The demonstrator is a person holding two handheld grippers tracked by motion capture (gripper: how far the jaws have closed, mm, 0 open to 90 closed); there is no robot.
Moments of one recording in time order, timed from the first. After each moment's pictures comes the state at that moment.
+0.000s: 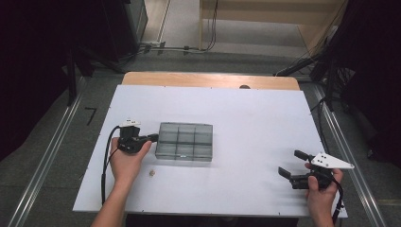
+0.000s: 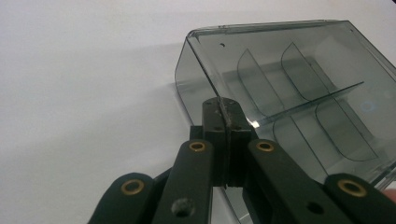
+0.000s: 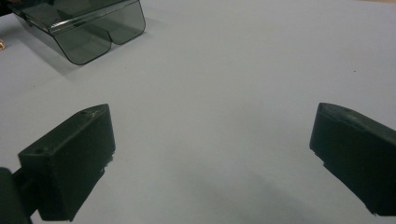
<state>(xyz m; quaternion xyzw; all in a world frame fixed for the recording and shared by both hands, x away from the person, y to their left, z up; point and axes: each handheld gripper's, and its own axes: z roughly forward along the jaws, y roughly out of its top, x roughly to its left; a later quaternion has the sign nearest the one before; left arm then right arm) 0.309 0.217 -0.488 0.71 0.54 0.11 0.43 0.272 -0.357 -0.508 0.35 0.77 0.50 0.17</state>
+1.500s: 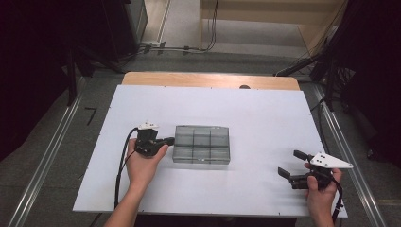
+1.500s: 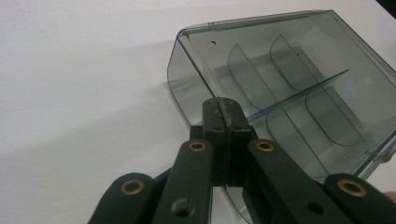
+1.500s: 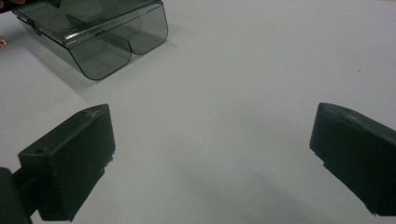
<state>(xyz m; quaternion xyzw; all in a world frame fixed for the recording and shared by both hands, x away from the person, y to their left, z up) 0.306 0.167 -0.486 0.73 0.52 0.09 0.43 0.273 -0.356 -0.508 0.35 0.78 0.50 0.17</state>
